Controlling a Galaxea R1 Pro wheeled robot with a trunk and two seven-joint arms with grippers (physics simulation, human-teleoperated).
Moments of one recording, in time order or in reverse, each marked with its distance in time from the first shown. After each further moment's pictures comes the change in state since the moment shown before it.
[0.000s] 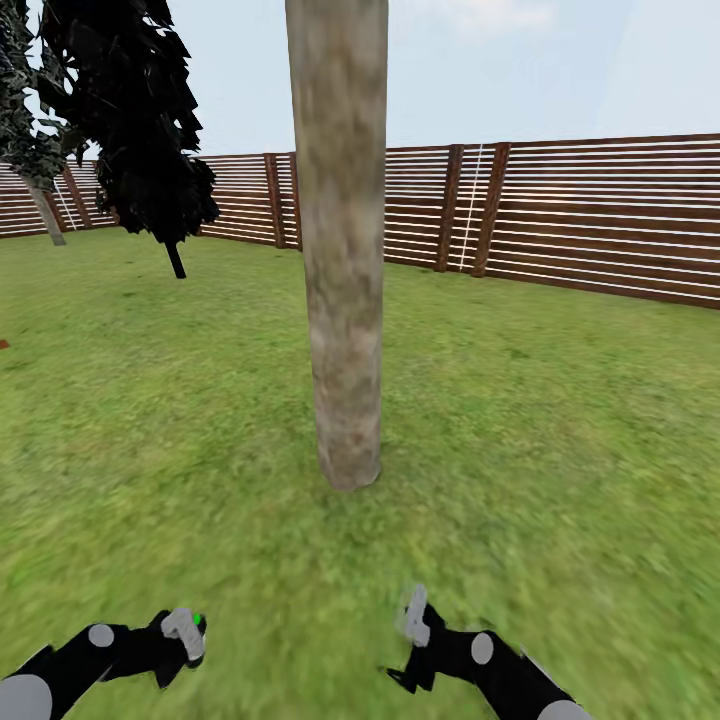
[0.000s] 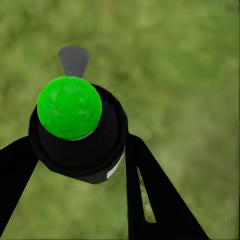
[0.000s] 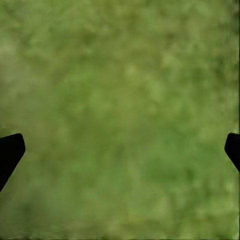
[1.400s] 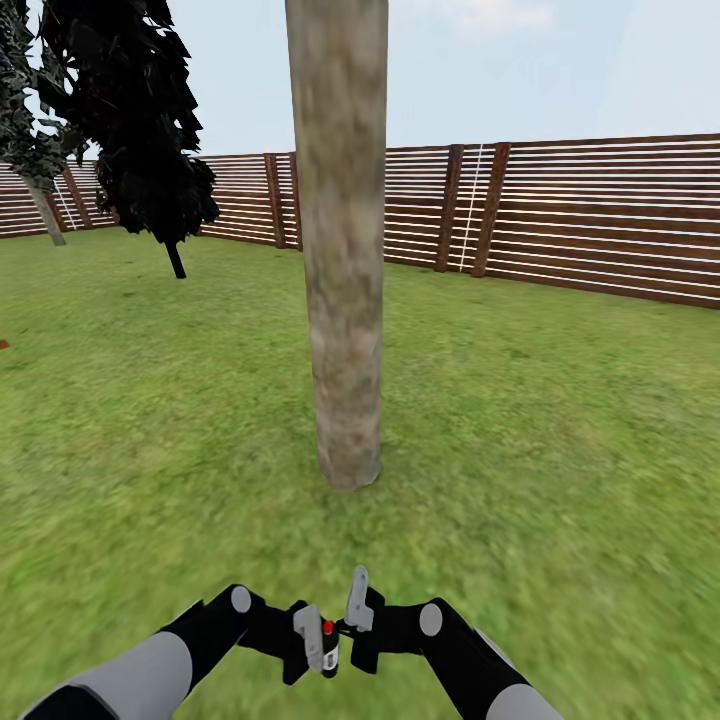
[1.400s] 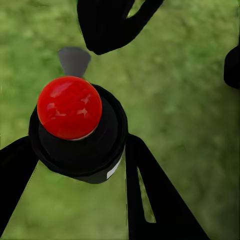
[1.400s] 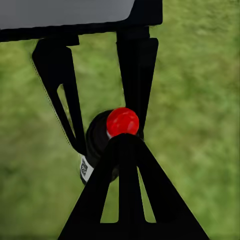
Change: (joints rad) left arm -0.070 -0.343 -0.008 -0.065 -0.292 -0.005 -0.249; right arm -0.004 0.126 0.091 -0.178 0.015 0.002 0.191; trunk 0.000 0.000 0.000
